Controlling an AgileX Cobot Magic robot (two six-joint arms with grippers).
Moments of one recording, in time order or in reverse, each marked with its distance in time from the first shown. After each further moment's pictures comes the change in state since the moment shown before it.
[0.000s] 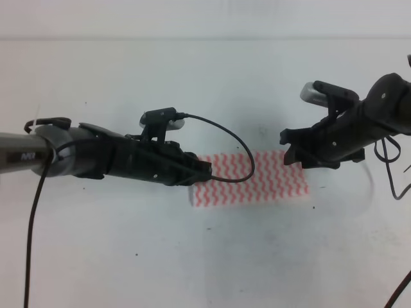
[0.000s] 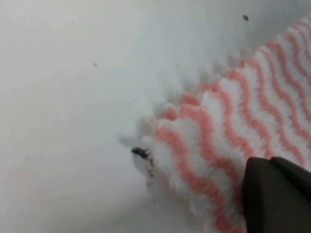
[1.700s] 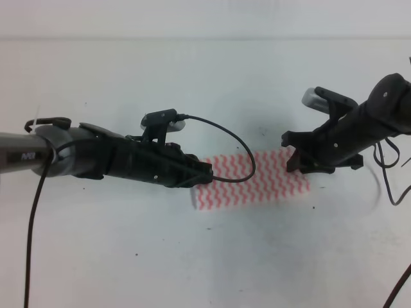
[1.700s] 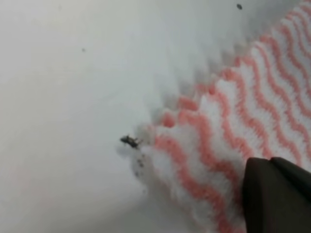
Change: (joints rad) left arm 0.000 0.000 0.000 0.015 0.022 -0.023; right arm -0.021 0.094 -0.015 0.000 0.117 0.000
